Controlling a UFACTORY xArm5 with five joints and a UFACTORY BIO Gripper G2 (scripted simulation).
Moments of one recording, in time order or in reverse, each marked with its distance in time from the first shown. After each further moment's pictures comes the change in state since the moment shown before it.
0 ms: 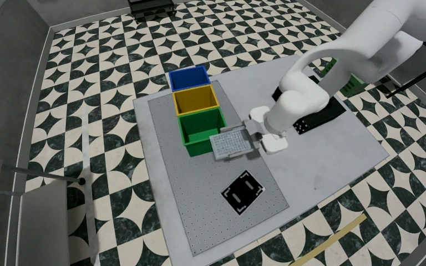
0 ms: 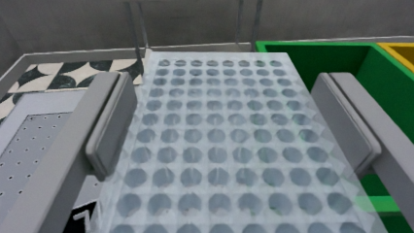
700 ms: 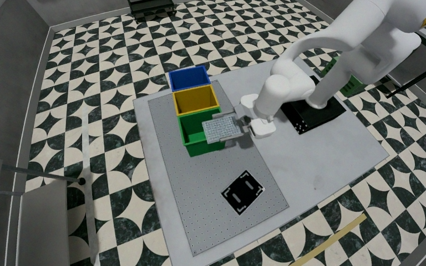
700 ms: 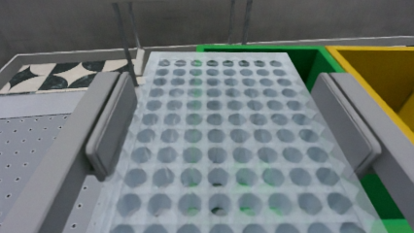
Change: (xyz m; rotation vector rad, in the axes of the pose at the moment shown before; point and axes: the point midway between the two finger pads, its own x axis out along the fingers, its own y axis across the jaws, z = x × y) arm 0.012 -0.062 -0.001 0.000 0.000 0.000
